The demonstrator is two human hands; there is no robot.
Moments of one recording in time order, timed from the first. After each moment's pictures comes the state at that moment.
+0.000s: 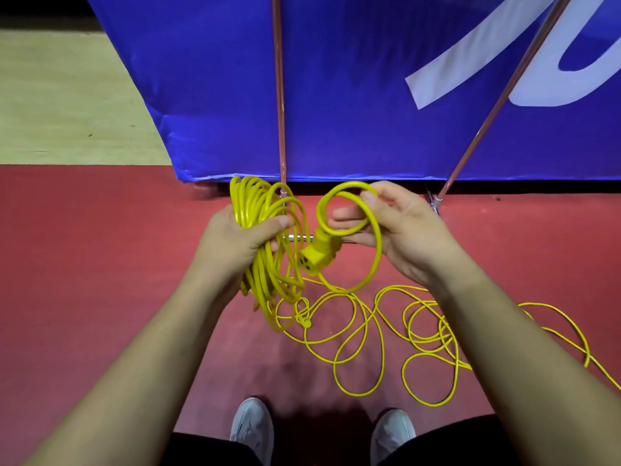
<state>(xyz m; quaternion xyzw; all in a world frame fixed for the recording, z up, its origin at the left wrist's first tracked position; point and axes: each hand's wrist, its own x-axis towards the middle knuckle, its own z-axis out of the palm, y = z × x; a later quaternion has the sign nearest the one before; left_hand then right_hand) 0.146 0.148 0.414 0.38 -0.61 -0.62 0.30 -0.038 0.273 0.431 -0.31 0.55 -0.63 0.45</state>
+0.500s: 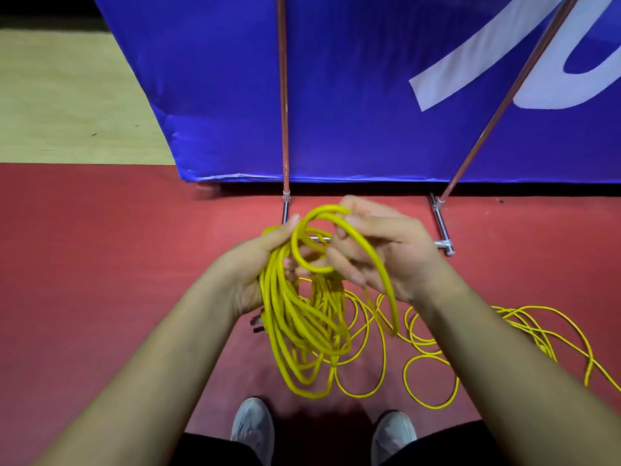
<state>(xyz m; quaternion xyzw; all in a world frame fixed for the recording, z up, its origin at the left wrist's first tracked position) 0.138 0.157 0.410 0.35 -0.37 -0.86 0.07 -0.008 0.274 0.437 -0.38 0.30 -0.60 0.64</state>
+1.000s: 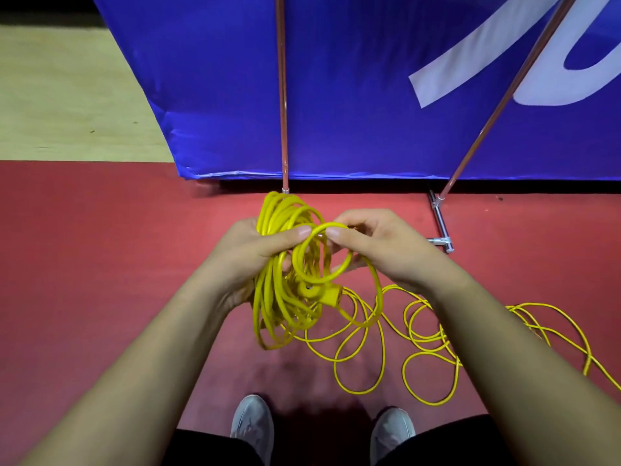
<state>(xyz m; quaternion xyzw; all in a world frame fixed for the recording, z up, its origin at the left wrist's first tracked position) 0.146 0.164 0.423 0.33 -0.55 -0.75 0.17 -0.021 0.272 0.426 -0.45 0.62 -0.47 0.44</state>
